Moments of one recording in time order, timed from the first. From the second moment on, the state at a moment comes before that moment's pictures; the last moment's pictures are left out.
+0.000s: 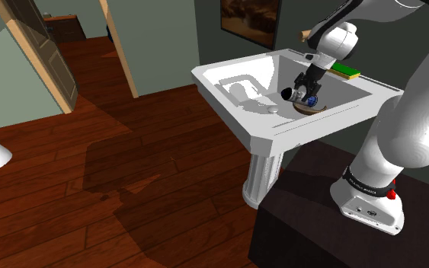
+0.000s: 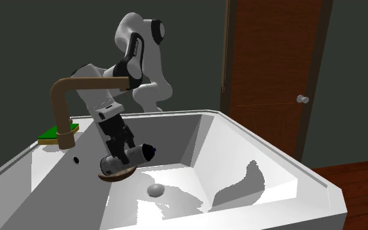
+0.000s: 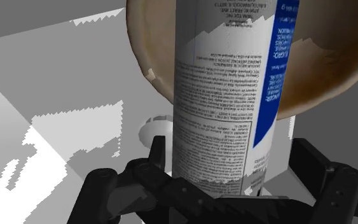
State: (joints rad) arm 0.14 -0.05 -0.98 -2.40 0.47 2.24 -2.06
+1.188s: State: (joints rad) arm 0.14 -0.09 -0.98 -2.40 0.43 2.23 -2.03
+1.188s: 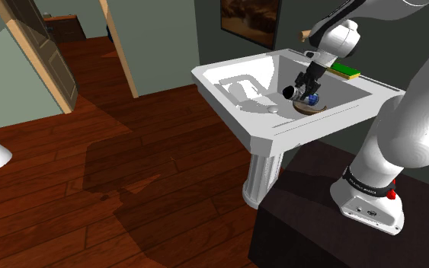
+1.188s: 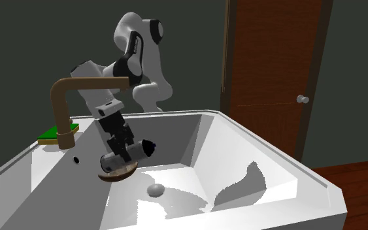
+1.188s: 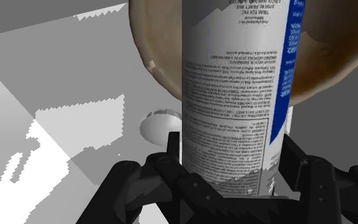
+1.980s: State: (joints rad) arm 0.08 -0.23 -0.92 -2.36 0.26 2.12 -1.86
